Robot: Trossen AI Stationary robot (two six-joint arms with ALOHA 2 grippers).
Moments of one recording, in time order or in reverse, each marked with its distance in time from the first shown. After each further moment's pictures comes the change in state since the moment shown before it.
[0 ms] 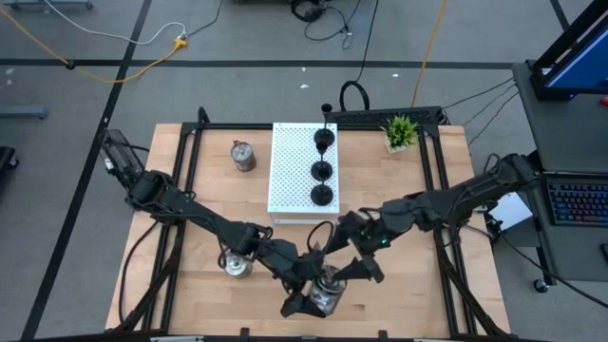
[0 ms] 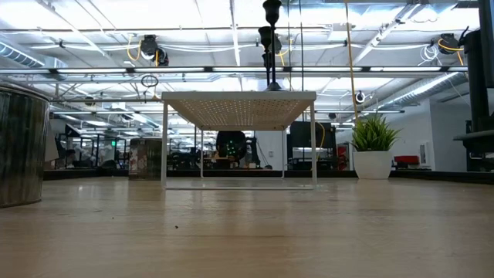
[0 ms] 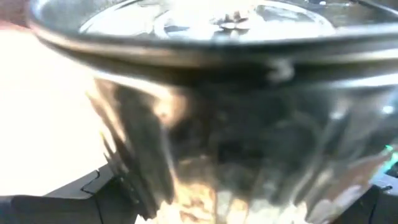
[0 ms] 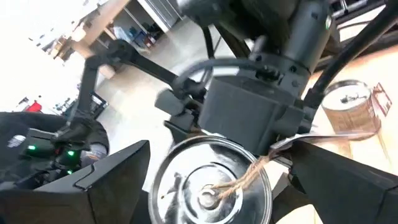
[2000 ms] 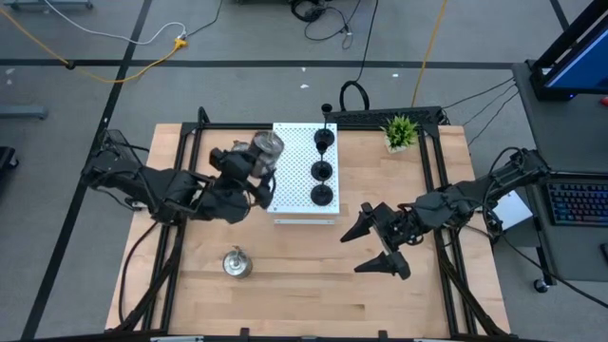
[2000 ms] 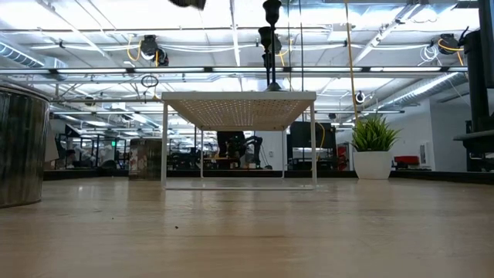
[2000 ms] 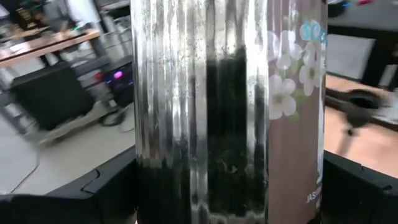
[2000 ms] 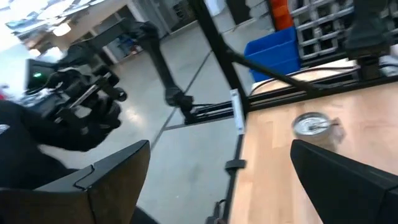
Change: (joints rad) left arm 0.104 -0.494 -0.002 -0.938 -1.357 0.004; right arm 0.076 -0.173 0.002 -0.165 0.166 -0.139
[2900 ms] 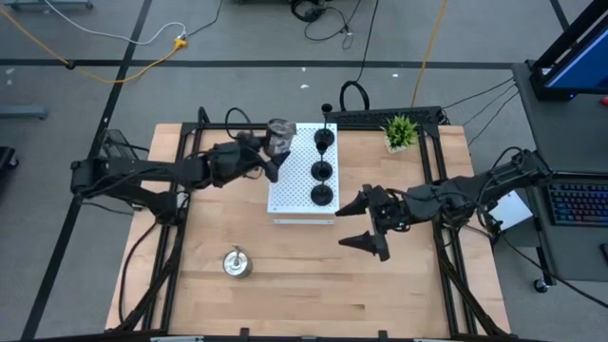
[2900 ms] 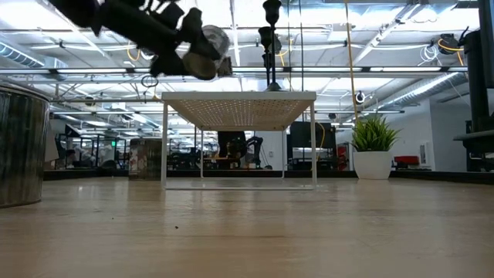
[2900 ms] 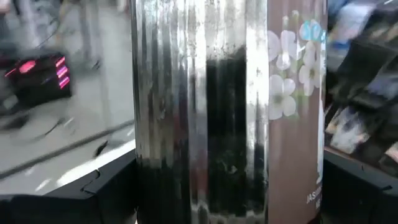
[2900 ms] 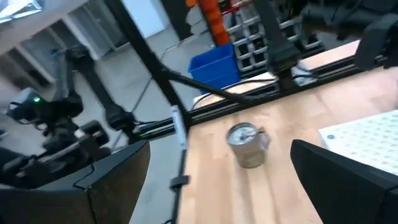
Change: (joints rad) left arm 0.521 -0.125 -0.690 1.138 0.718 0.355; right arm -0.080 0.000 -0.009 -0.058 0.169 -0.005
